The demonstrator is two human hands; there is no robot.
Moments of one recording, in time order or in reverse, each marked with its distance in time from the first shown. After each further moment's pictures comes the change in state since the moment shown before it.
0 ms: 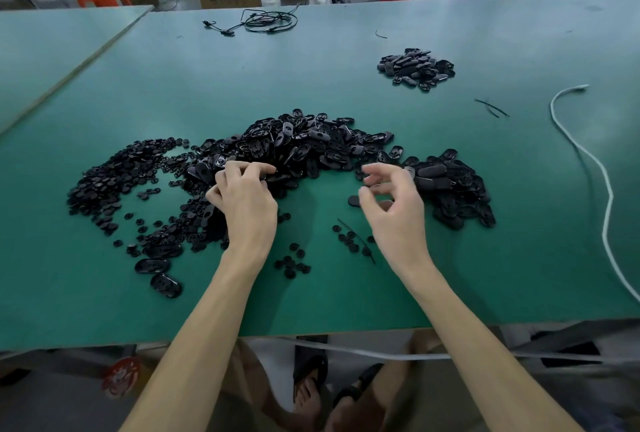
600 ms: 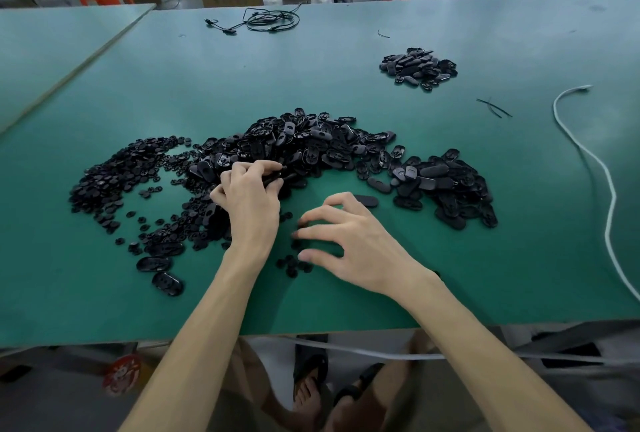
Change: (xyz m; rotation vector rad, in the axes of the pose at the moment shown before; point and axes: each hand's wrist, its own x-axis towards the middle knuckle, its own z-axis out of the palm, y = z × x) left_hand 0.001 0.001 -0.001 -0.068 -0.044 -0.008; right_hand -0.015 0.004 0.013 -0.550 -0.627 -0.528
